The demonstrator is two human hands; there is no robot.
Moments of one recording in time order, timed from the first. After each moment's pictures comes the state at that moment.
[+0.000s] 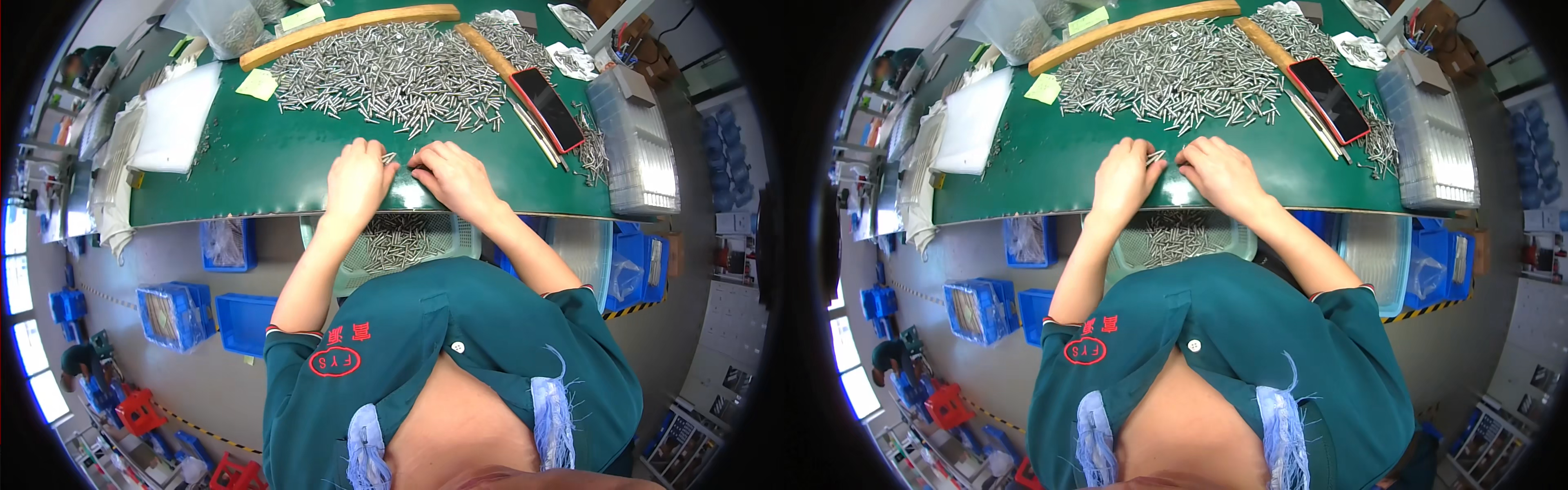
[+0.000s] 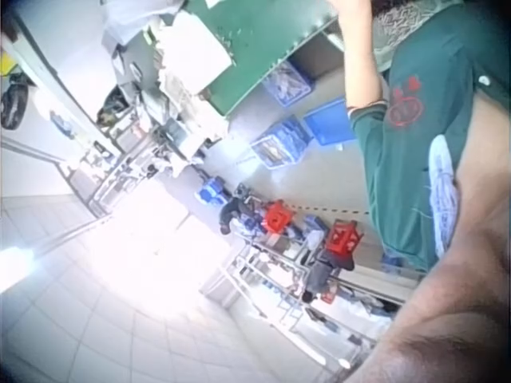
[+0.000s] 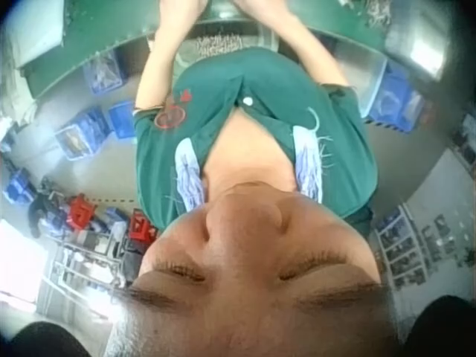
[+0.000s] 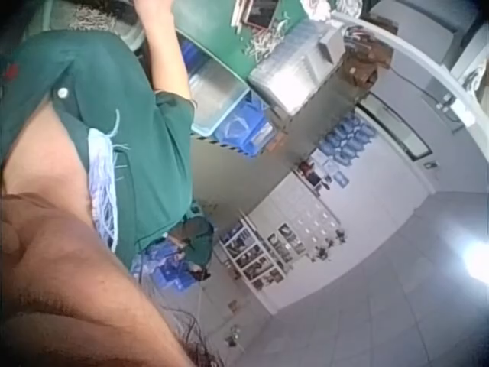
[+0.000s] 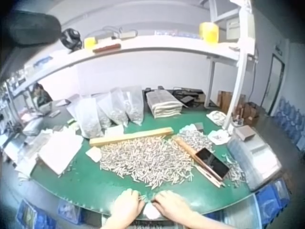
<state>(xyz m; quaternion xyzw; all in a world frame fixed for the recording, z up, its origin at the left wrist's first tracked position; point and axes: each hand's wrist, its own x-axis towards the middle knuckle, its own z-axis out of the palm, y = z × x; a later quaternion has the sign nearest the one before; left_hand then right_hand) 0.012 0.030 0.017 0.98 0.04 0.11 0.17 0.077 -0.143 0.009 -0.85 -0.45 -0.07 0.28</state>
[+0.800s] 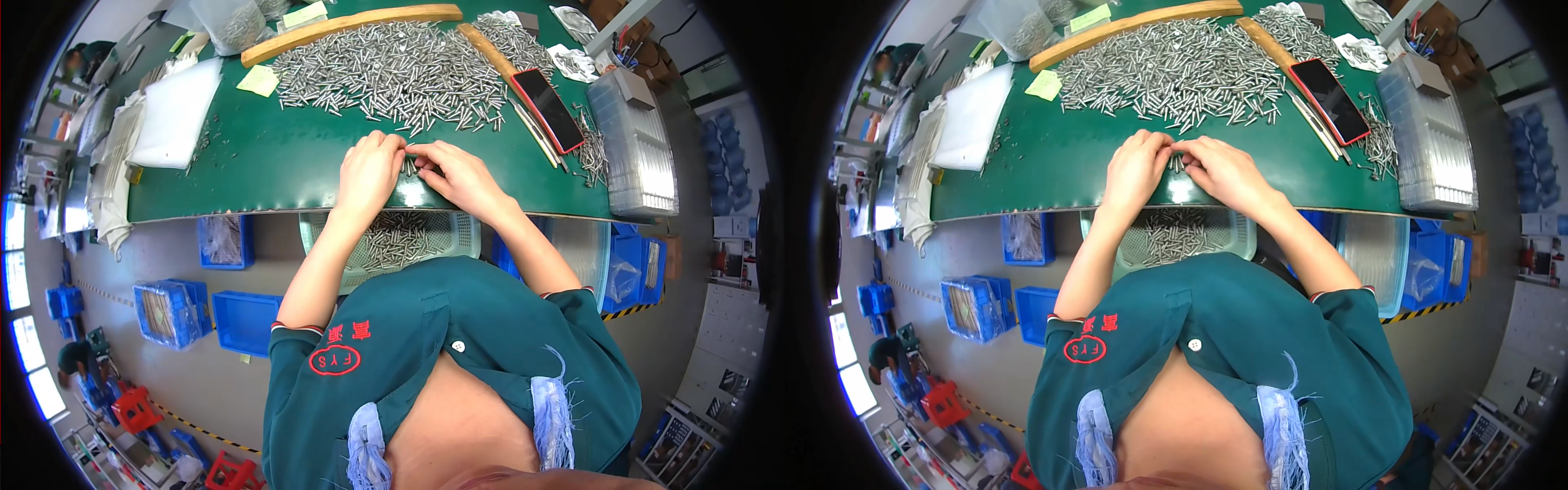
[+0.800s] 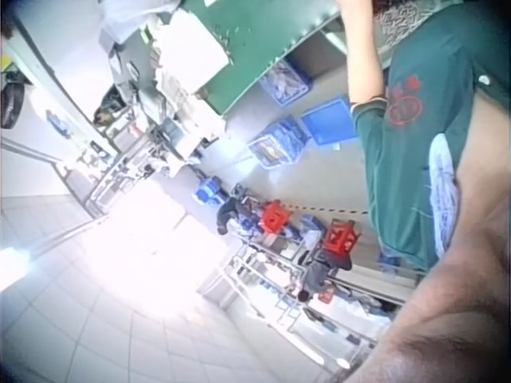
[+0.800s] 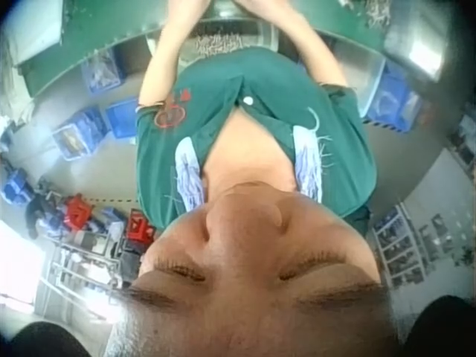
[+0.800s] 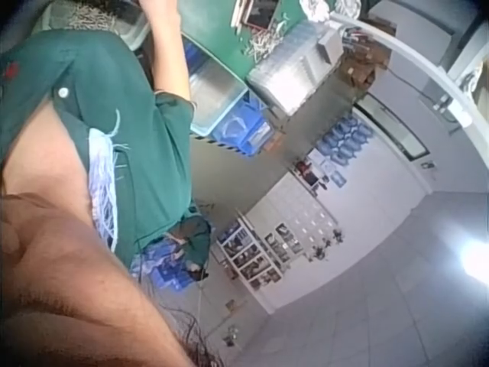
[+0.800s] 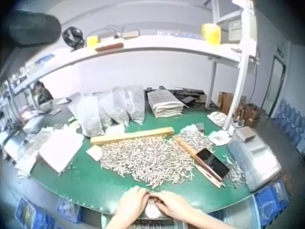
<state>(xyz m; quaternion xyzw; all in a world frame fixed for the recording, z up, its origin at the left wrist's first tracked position) 0.023 0.023 0.004 0.96 0.01 0.17 0.24 0.080 -0.147 0.018 -0.82 -0.42 0.08 0.38</state>
